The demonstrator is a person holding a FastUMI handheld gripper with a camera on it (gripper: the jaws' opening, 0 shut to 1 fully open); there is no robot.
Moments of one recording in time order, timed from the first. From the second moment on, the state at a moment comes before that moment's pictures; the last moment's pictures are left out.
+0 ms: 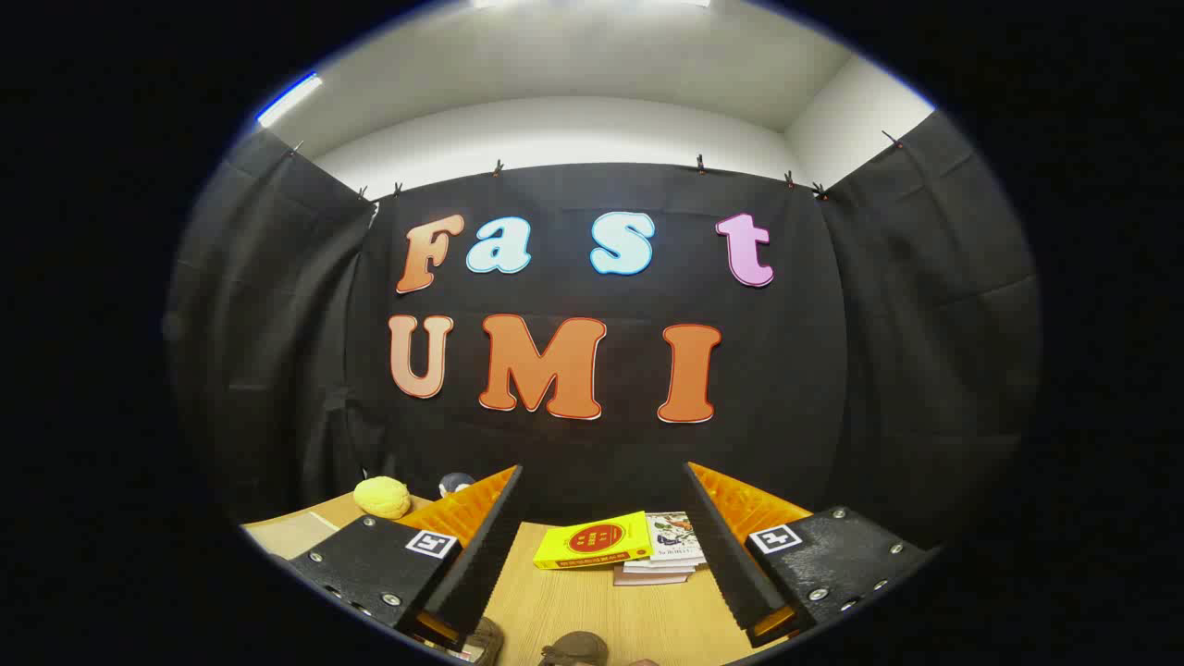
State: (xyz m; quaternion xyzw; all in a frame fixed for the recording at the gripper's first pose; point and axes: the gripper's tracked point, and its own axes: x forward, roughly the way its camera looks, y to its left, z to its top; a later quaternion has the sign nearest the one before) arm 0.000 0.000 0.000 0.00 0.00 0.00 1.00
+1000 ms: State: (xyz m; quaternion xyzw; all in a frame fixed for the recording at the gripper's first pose) arm 0.002 0.021 0.003 0.01 0.00 0.02 1.00
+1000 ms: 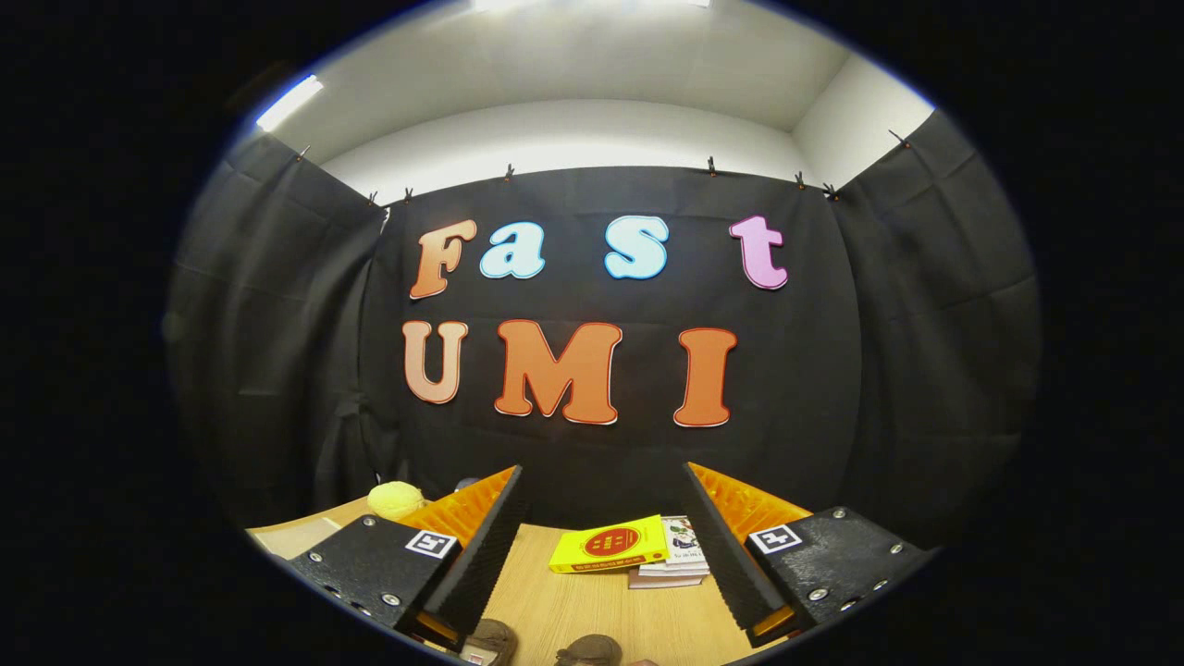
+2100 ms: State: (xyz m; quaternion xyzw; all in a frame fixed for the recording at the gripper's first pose) arm -0.024 0.253 -0.167 0.15 0.30 0.32 0.89
